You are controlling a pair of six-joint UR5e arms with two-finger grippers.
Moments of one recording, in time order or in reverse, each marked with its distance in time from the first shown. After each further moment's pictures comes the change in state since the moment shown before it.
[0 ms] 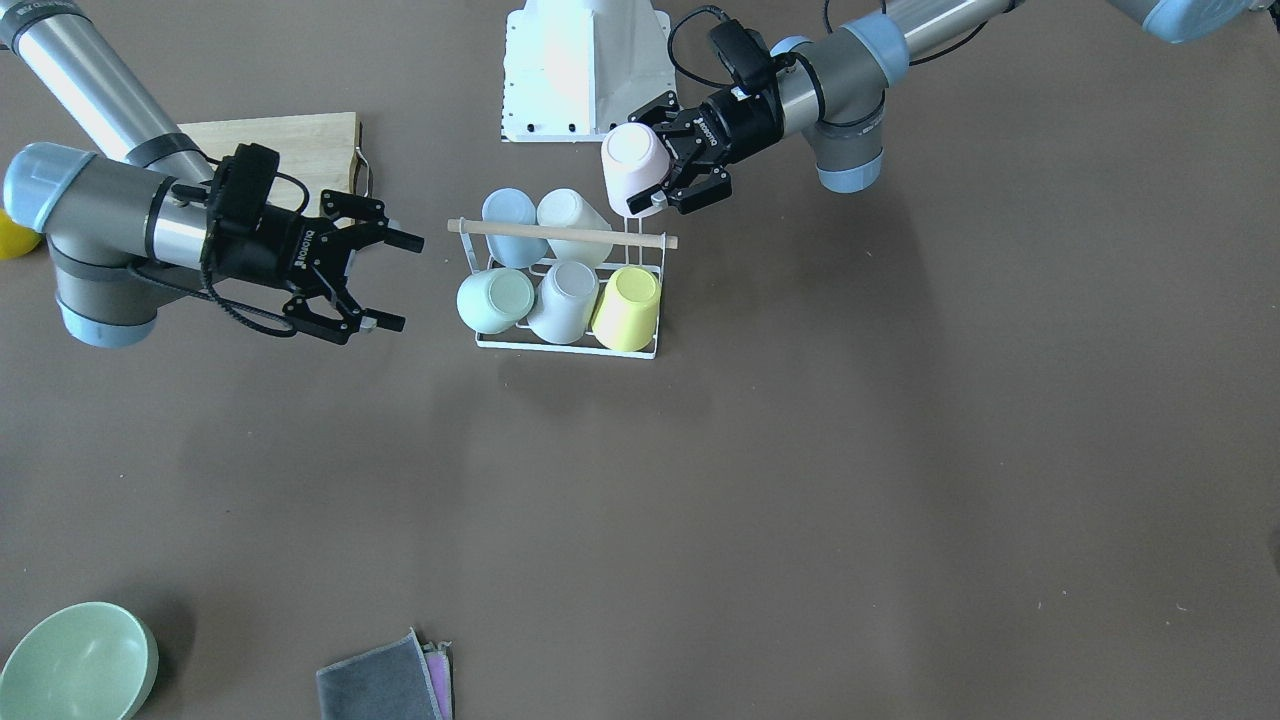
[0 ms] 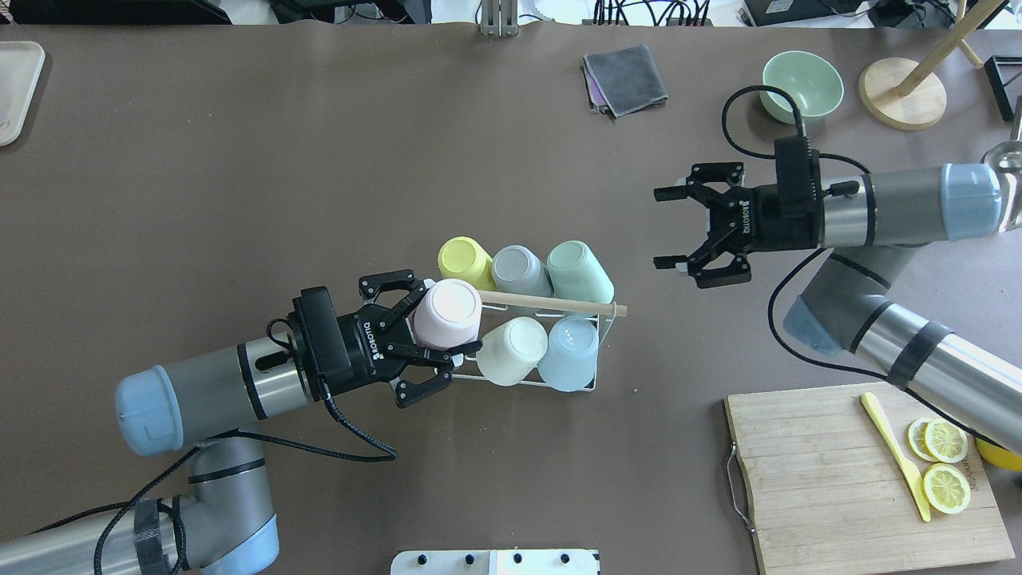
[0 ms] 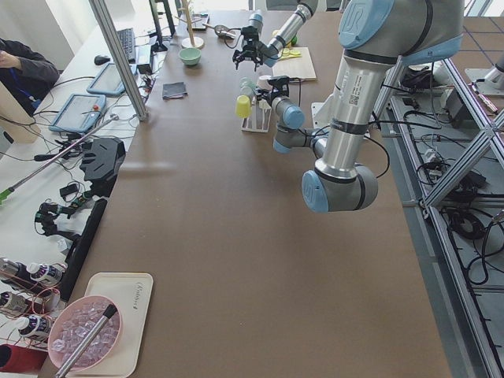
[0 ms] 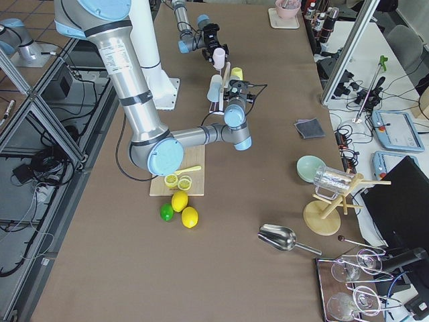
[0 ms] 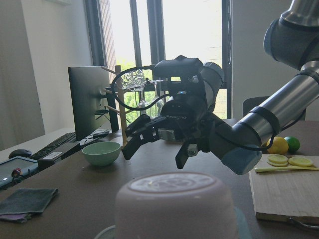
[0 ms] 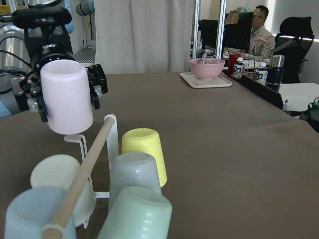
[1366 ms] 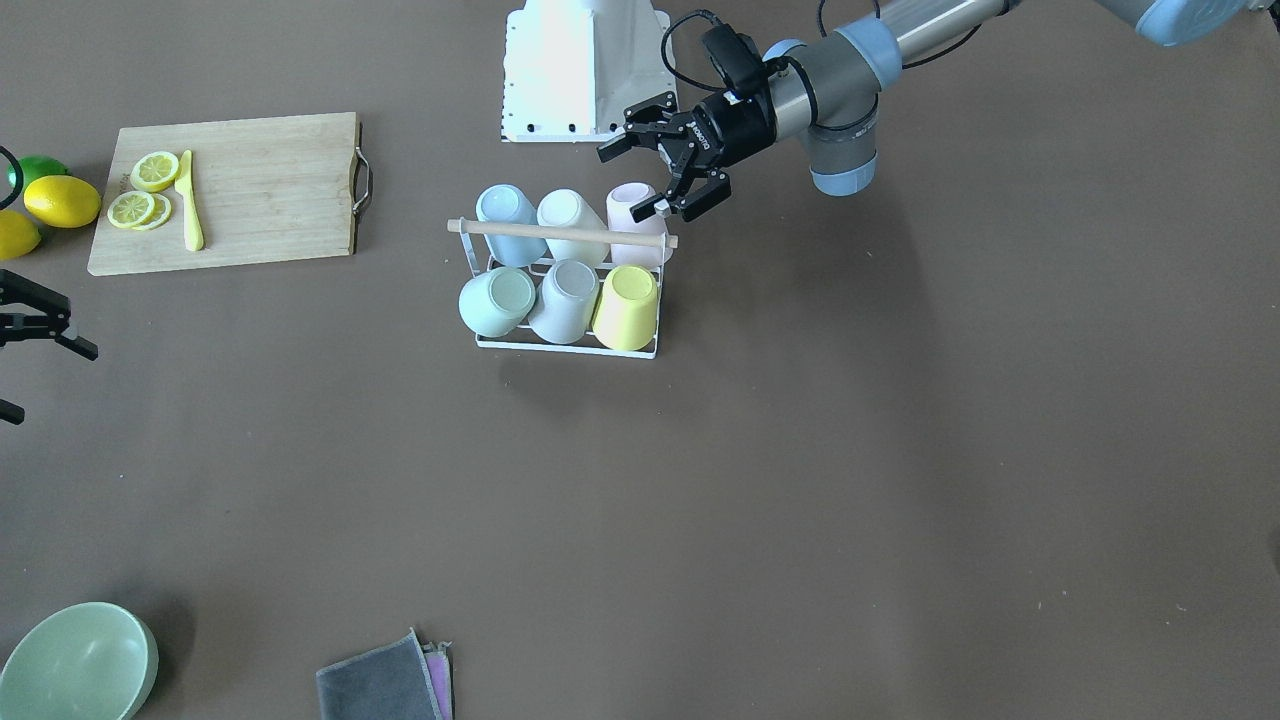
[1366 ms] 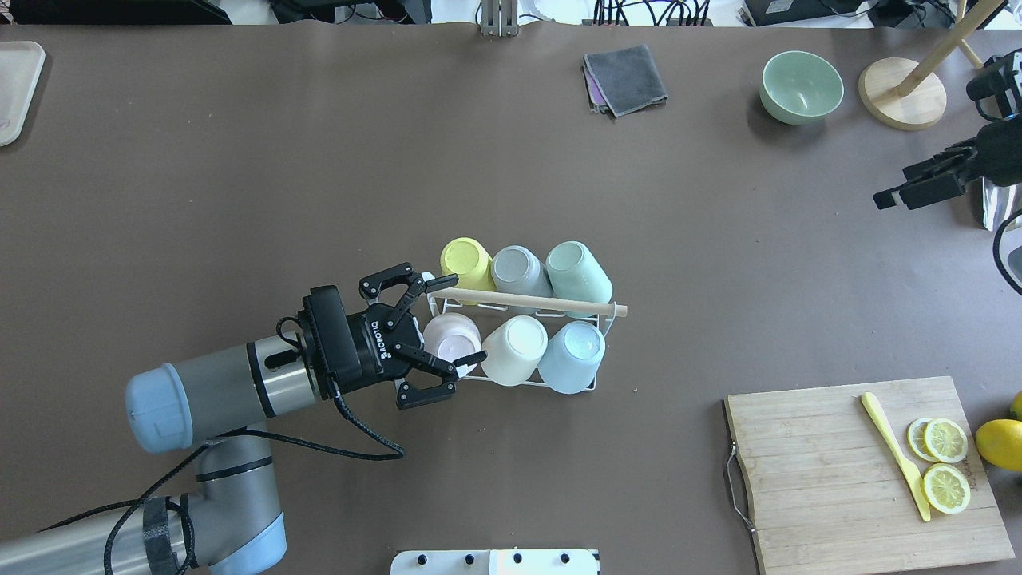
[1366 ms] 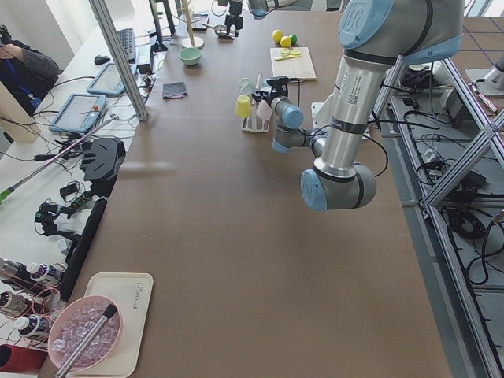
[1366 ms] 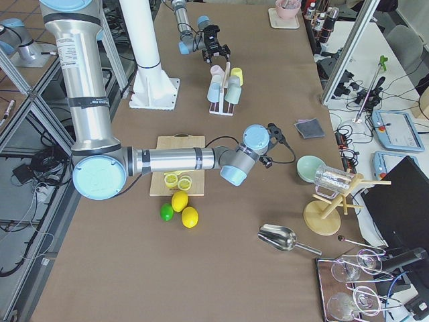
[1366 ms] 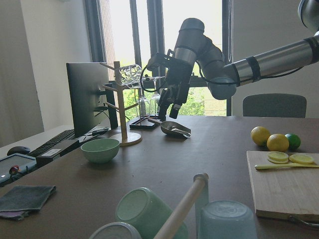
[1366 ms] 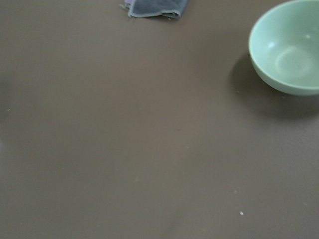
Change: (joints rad) left arm -0.001 -0.017 0.011 0.005 -0.004 -0.003; right arm 0.409 -0.278 0.206 -1.042 0.270 -0.016
